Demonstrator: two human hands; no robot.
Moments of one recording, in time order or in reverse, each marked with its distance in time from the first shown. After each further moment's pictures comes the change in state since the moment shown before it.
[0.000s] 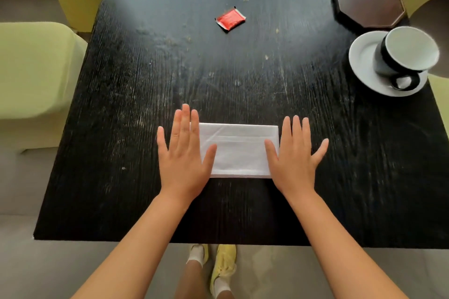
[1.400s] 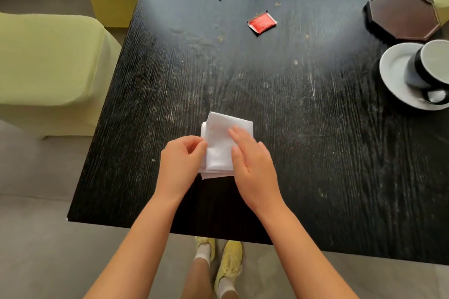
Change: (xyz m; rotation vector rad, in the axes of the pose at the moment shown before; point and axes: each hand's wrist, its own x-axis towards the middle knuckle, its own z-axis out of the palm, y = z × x) left_hand -0.007 -0.033 -0.056 -0.765 -0.113 -0.435; right_hand -0.040 -0.110 -0.023 0.704 -0.234 -0.217
